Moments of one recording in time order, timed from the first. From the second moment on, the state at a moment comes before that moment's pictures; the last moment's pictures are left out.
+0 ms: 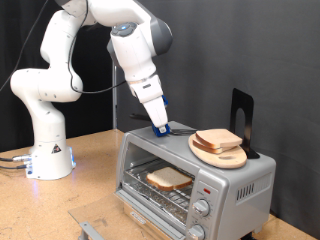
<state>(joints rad) -0.85 -0.65 1.06 -2.51 1.07 1.98 -0.74</state>
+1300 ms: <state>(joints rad) -0.83 -0.67 0.99 -2.54 1.17 2.04 -0.87</state>
